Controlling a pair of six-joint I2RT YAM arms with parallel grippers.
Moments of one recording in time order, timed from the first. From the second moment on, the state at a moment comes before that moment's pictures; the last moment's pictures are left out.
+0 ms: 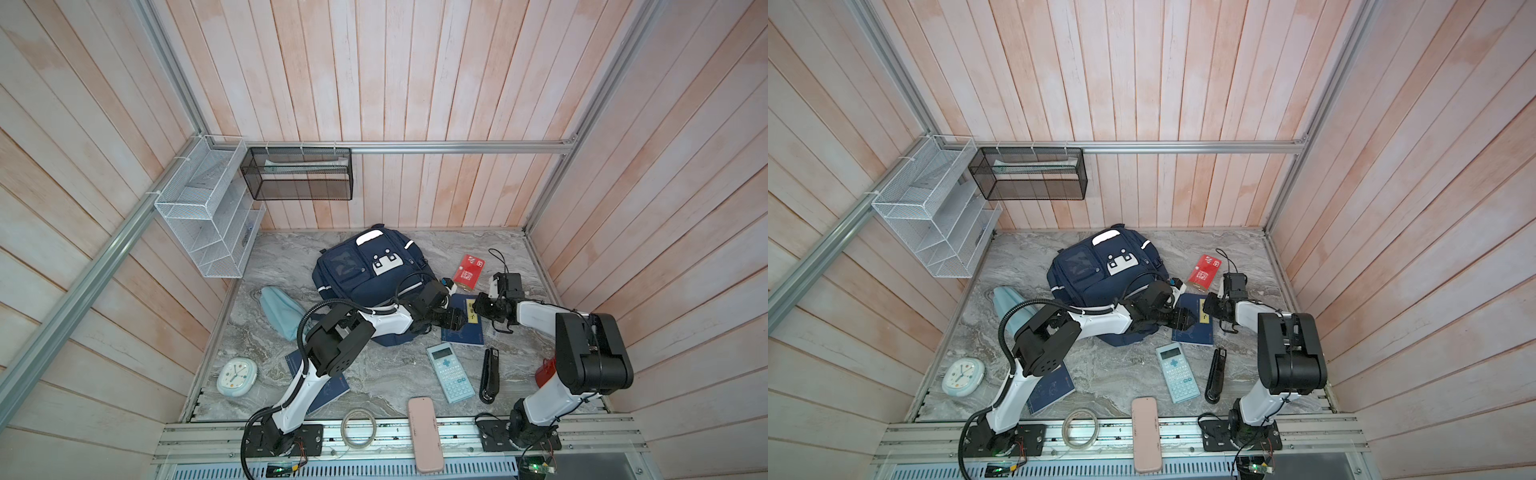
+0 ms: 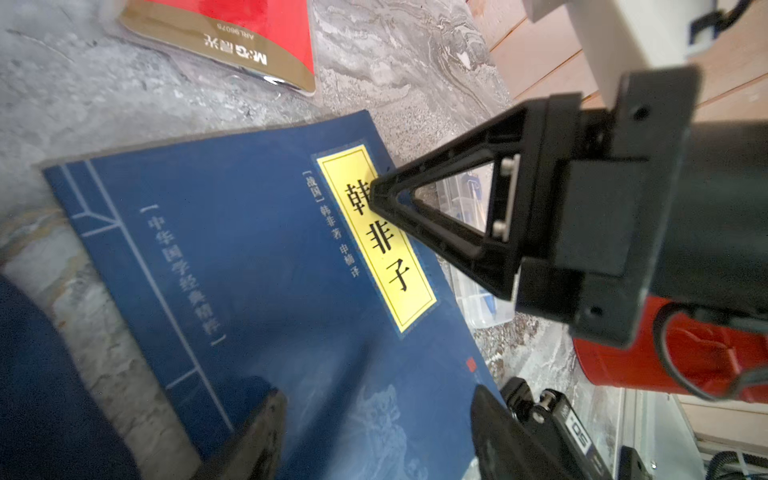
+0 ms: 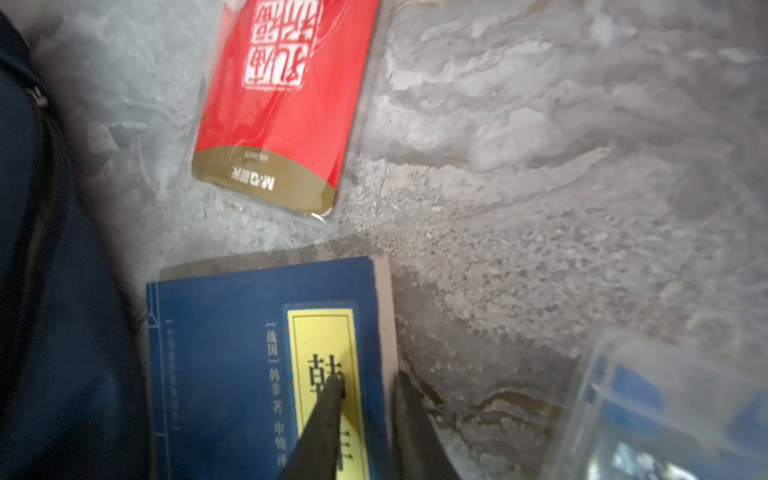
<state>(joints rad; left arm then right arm) -0.91 2.26 1.52 0.08 0.30 -0.56 0.03 1.64 0.78 -0.10 -0.21 0.40</state>
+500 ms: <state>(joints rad) -0.90 2.17 1.46 0.04 0.28 -0.56 0.03 1.50 0.75 -0.10 -0.23 0.40</state>
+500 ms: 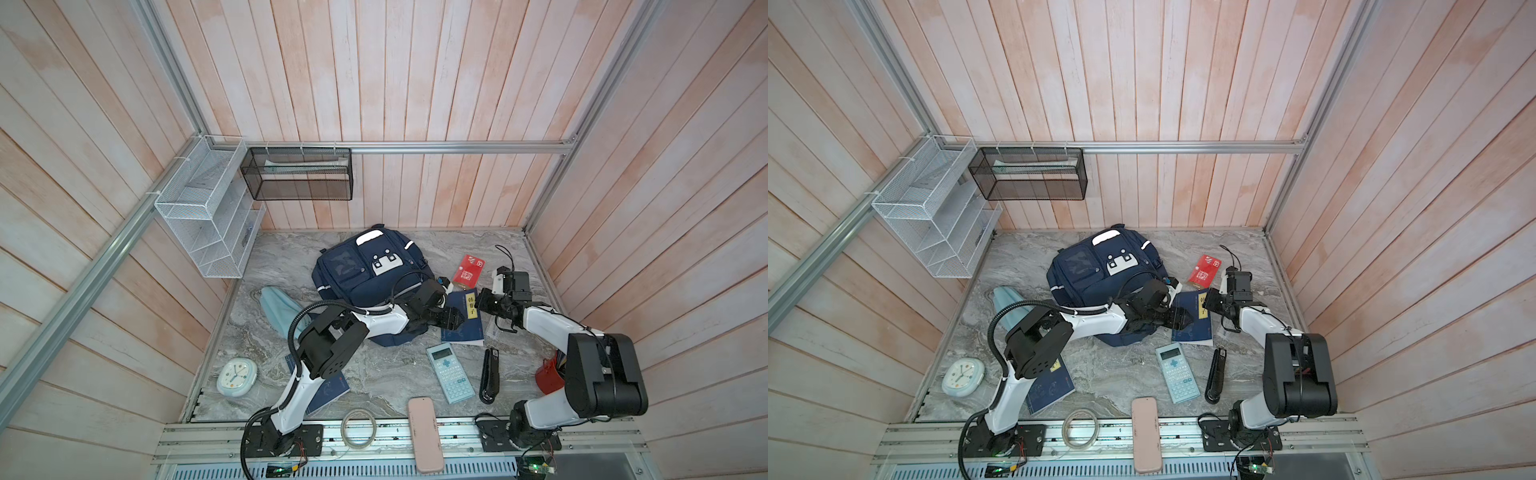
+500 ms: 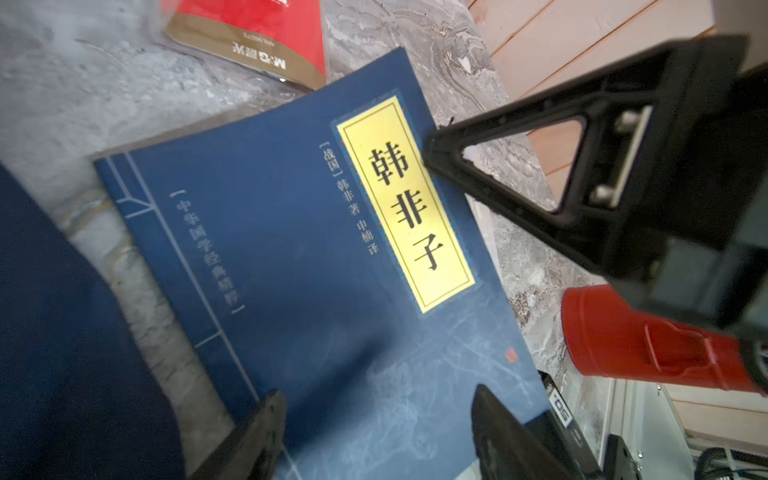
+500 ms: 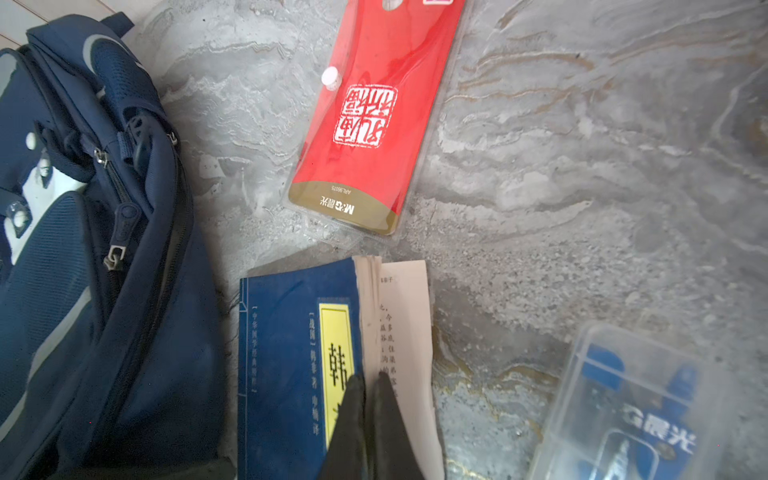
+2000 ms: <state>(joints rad) -0.75 1.81 0.87 0.89 0.52 -0.66 0.06 1.06 0.58 0.27 -0.81 0.62</state>
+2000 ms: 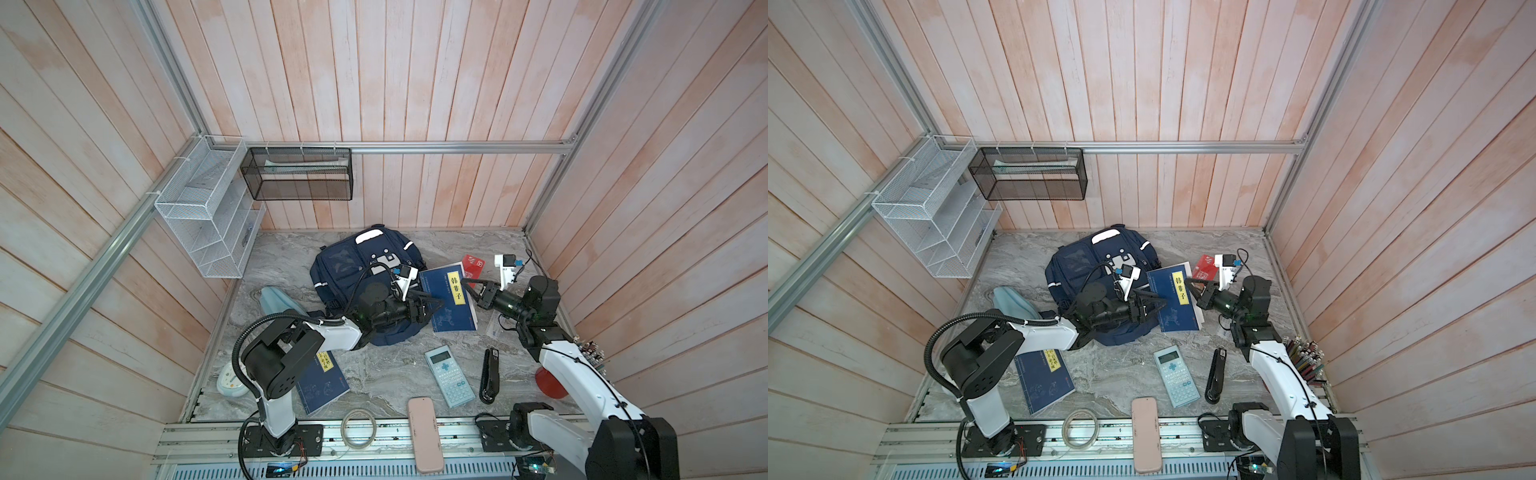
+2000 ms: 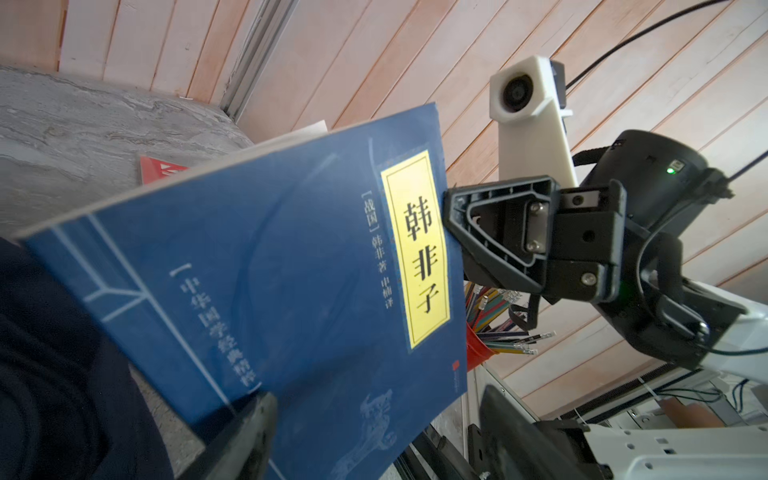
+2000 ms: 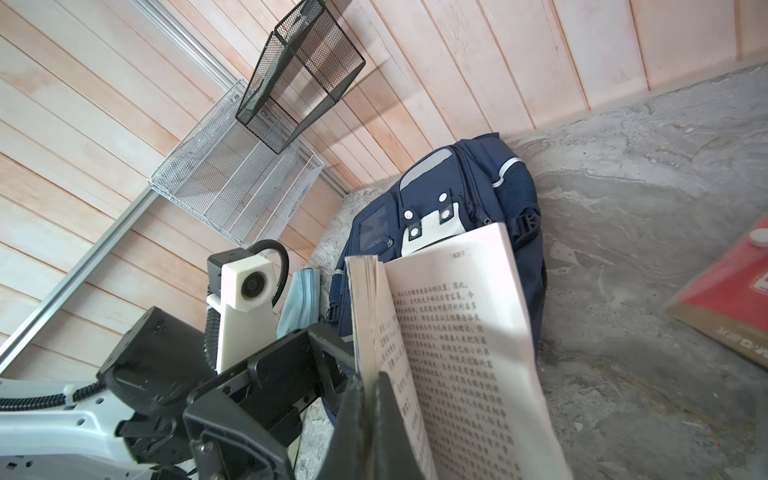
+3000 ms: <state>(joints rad) -0.72 1.84 0.81 1.16 0.61 -0.83 0.08 1.09 0.56 0.35 -0.85 0.64</state>
